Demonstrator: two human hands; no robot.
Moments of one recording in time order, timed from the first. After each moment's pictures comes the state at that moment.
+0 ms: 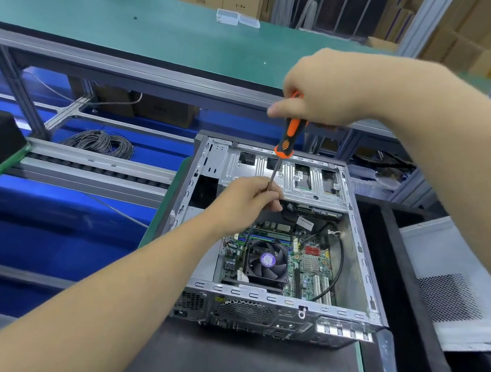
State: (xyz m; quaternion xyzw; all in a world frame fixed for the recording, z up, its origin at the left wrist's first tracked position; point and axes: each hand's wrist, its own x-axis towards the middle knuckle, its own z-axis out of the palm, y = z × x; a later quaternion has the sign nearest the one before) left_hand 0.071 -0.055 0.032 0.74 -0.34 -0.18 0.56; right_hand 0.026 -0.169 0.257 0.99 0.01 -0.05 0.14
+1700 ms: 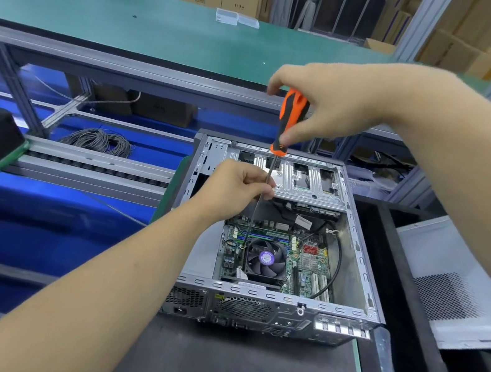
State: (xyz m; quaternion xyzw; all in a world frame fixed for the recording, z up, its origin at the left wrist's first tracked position) left_hand 0.086 -0.044 0.040 0.72 -0.31 -0.17 0.59; right_hand 0.014 -0.170 0.254 1.00 0.05 -0.06 0.01
